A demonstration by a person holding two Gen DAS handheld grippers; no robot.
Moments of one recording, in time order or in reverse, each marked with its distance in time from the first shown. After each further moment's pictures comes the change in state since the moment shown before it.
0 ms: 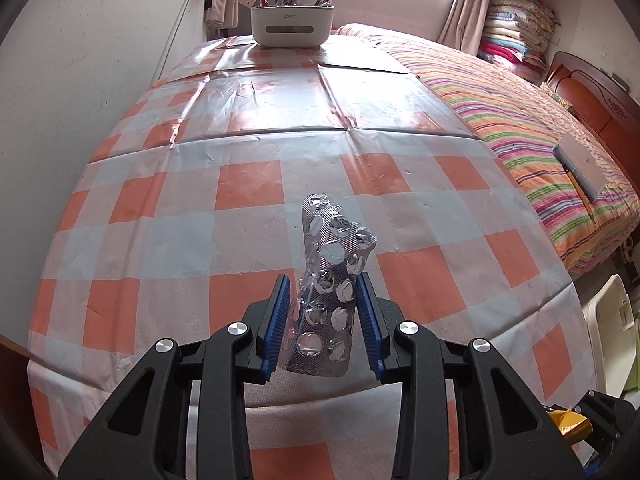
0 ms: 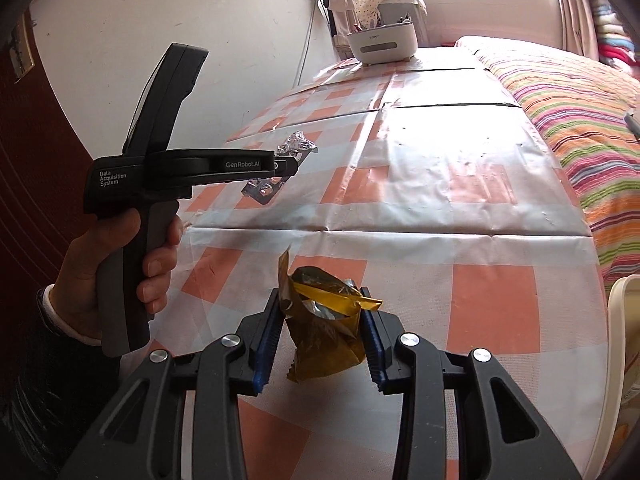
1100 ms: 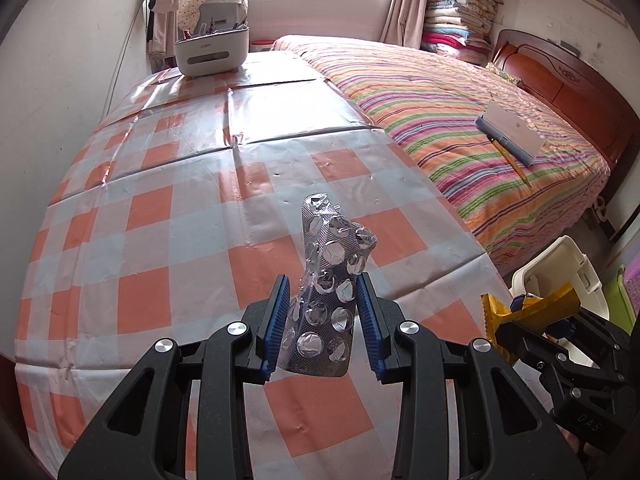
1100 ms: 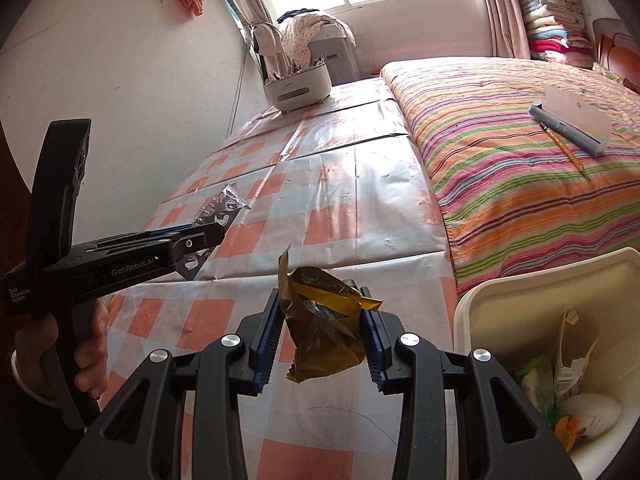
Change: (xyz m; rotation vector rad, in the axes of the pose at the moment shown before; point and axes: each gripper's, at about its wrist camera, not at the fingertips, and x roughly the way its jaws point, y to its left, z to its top) left arm -0.036 -0.101 -0.017 0.149 -0.040 -0.110; right arm -0.064 -0.076 -0.002 0.135 -0.151 -0.172
